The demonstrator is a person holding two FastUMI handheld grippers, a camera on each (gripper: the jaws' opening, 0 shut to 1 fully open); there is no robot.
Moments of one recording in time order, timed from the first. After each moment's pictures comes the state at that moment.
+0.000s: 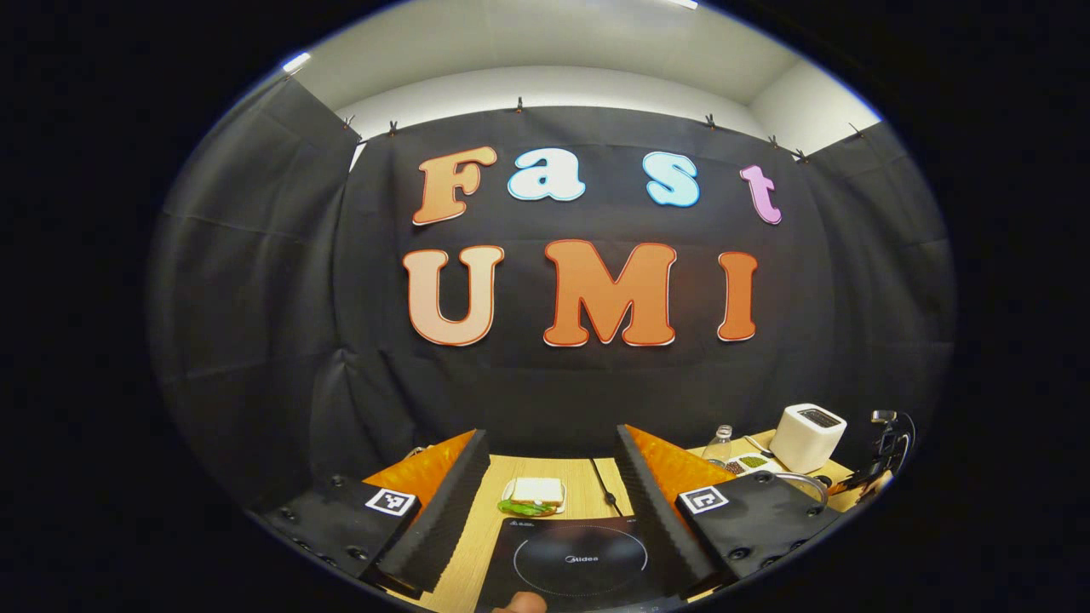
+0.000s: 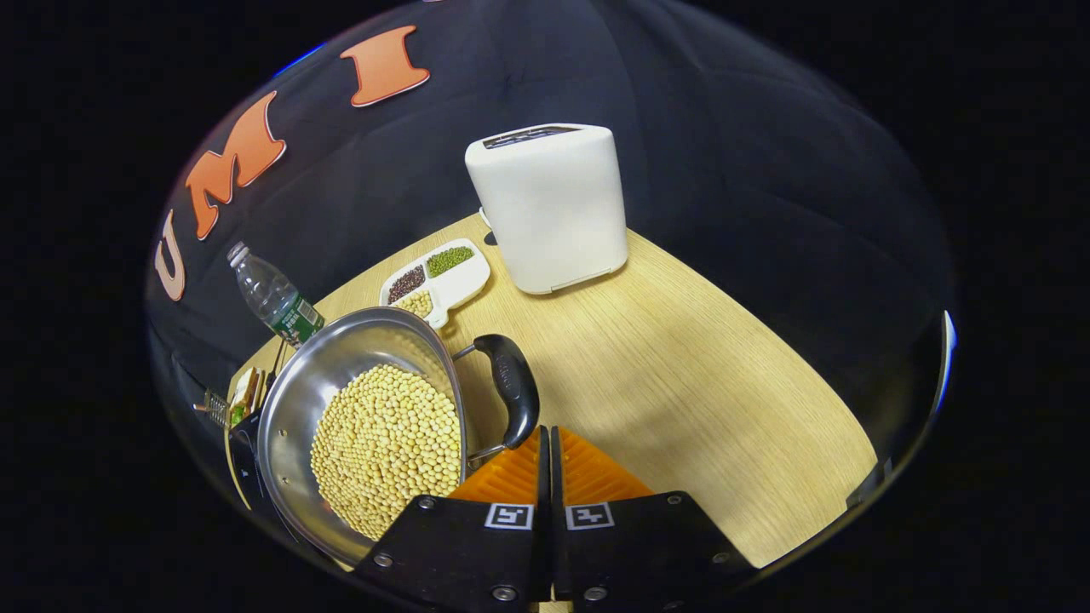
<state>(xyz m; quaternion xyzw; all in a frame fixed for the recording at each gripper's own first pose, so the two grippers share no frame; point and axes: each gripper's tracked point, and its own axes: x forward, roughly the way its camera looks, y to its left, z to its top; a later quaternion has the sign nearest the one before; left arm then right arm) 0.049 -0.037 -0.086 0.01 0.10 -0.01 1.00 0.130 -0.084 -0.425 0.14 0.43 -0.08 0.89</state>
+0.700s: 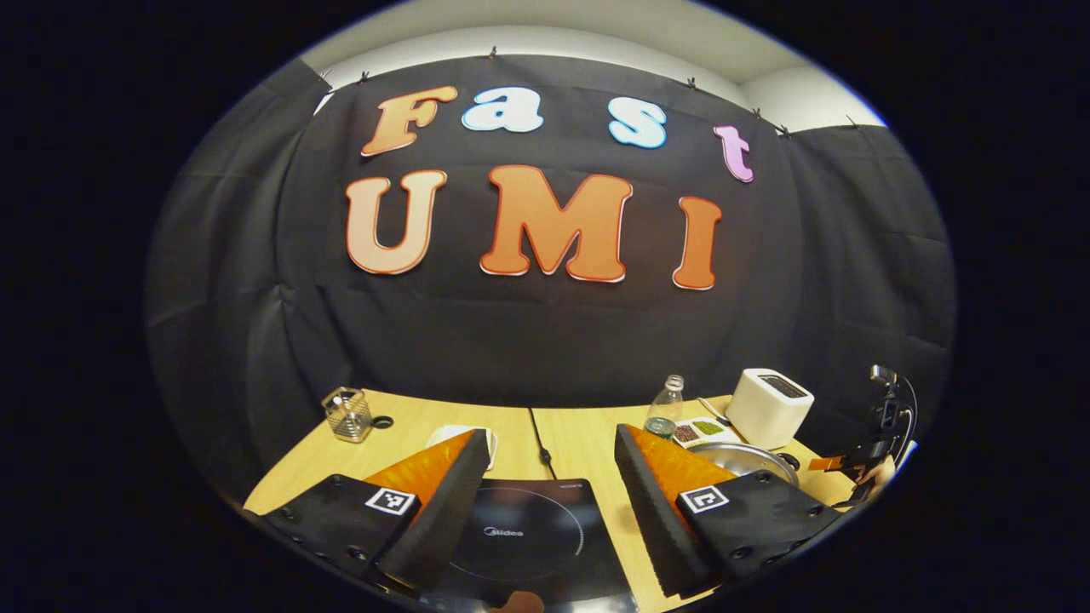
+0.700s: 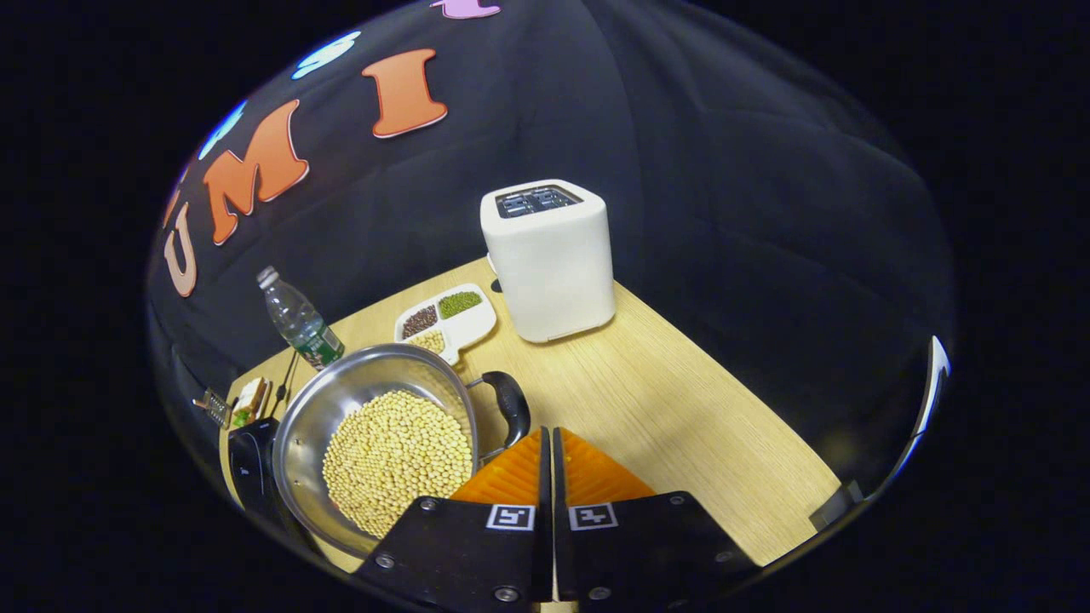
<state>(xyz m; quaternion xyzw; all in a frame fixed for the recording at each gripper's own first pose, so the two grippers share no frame) 0.063 -0.139 -0.199 -0.03 0.19 -0.09 0.98 0.124 -0.096 -0.362 0.12 0.36 -0.08 0.92</state>
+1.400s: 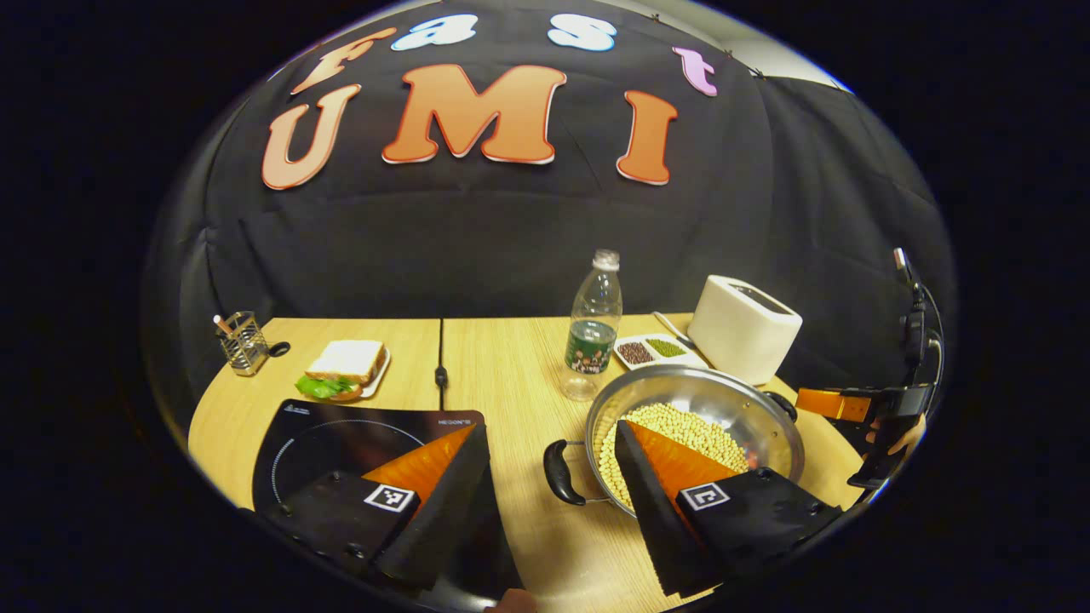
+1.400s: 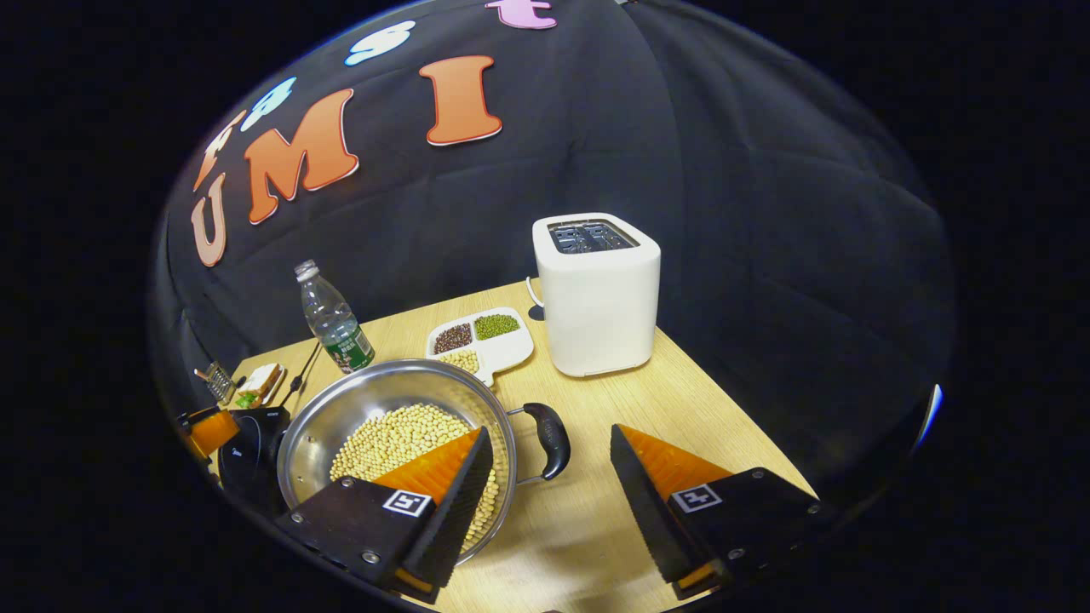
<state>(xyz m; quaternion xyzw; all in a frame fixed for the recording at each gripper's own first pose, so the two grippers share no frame) 0.074 -0.276 -0.372 -0.01 0.33 -0.16 0.93 0.157 -0.080 -0.361 0.06 0.33 -0.03 0.94</state>
